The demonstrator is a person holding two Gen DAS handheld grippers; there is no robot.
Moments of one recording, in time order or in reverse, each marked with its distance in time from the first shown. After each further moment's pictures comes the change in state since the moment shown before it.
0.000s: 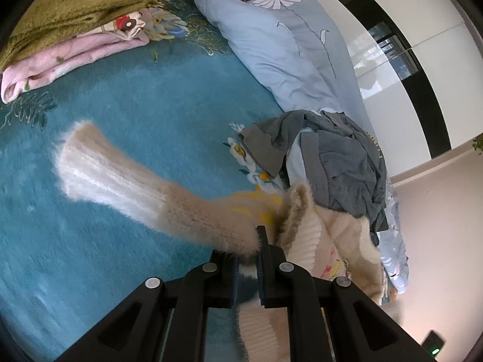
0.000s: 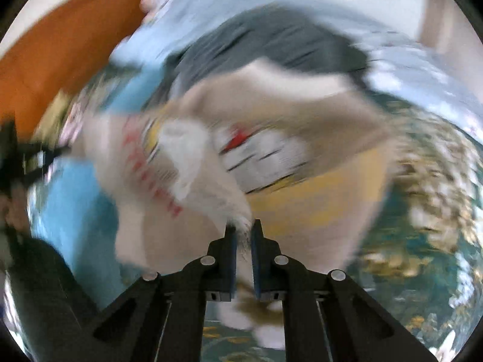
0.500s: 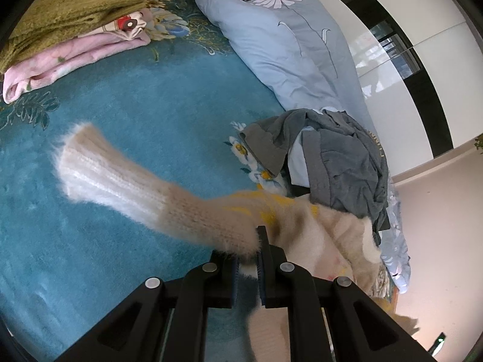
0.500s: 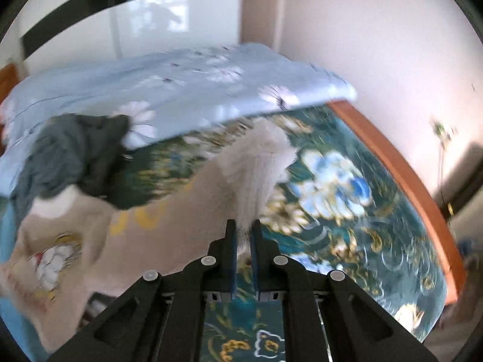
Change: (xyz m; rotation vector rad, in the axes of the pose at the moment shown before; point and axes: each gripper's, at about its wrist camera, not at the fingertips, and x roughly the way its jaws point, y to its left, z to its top) left arm 0.000 -0.004 -0.001 0.007 0.004 0.020; right arm -0.105 -0.259 -0.014 0.501 -0.166 -0.524
